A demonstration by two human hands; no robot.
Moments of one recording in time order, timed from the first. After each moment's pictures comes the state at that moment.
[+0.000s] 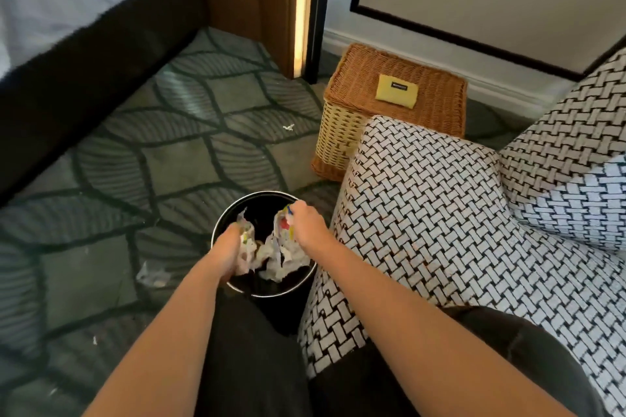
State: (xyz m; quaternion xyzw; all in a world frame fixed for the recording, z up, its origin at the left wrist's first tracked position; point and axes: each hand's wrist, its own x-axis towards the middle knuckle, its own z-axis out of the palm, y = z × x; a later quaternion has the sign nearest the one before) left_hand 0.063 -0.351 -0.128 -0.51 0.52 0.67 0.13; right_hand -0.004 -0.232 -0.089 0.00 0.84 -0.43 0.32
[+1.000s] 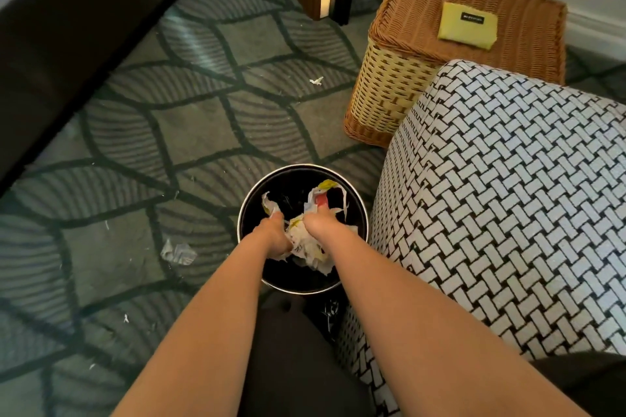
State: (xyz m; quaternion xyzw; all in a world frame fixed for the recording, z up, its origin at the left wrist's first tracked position) left_hand 0.029 -0.388 -0.227 -0.27 0.83 0.30 0.39; right_hand -0.023 -0.297 -0.224 0.12 0.82 -0.27 0.49
